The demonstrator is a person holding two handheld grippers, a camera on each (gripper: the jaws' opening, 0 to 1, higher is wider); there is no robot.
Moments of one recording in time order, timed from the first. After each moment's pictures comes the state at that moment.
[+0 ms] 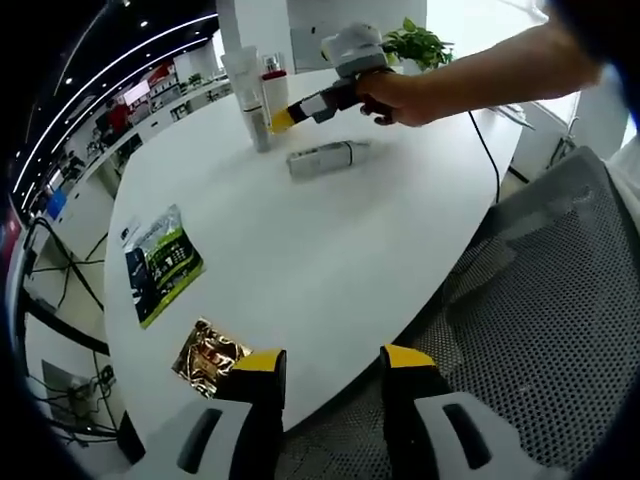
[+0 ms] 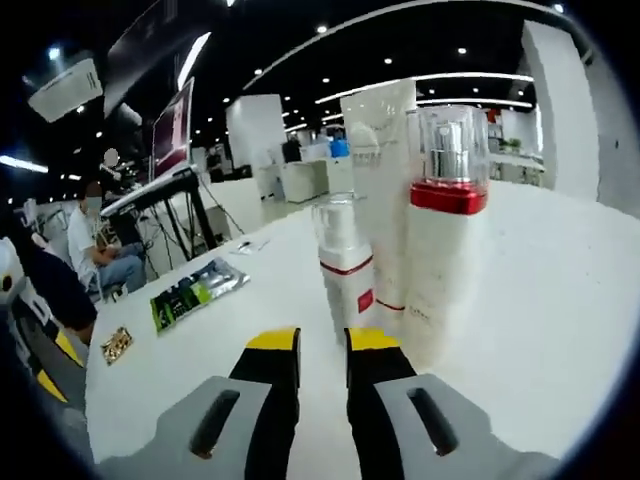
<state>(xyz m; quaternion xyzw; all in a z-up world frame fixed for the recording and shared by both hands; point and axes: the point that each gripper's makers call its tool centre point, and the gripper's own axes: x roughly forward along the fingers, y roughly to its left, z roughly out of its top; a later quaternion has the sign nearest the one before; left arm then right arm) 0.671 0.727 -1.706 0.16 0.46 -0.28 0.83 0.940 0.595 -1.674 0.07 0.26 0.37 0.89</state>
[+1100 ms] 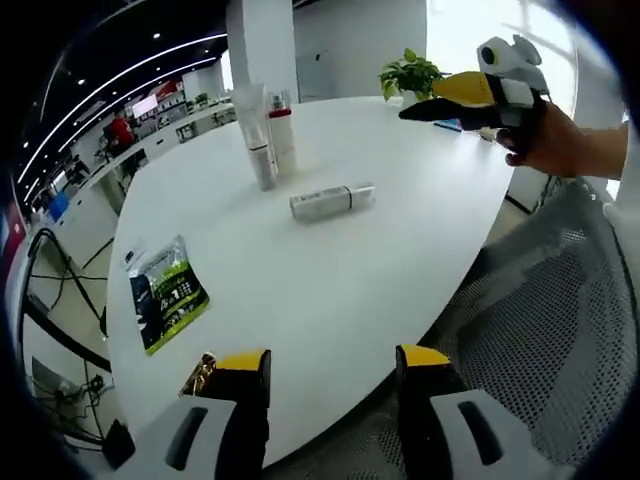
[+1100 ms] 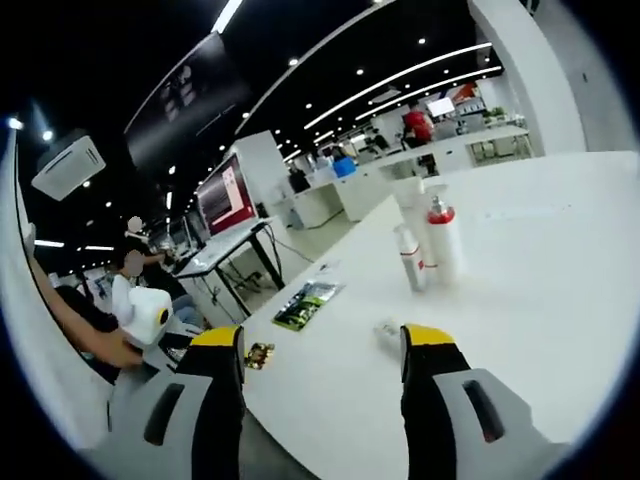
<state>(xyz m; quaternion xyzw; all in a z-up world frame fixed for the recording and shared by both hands) 0.695 0.707 -1.666 0.10 0.41 -0.29 0.86 0.754 0.550 -1.559 0.13 0.21 0.39 0.89</state>
